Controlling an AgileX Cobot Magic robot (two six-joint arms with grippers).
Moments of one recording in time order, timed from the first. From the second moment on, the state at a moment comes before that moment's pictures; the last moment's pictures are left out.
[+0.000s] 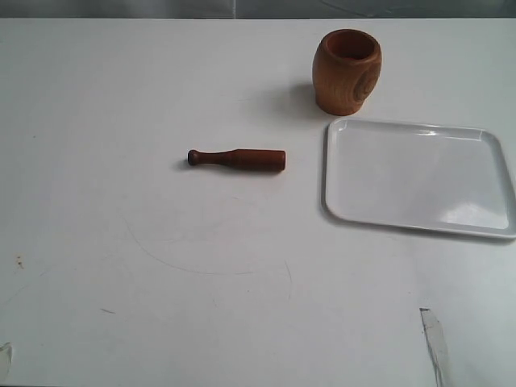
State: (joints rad) left arm 0.02 0.00 0.00 0.07 0.44 0.35; right arm 0.10 0.00 -0.01 0.10 -0.41 0.20
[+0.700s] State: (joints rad) left arm 0.02 0.00 0.00 0.07 0.44 0.35; right arm 0.10 0.84 -0.94 -1.64 -0.33 1.58
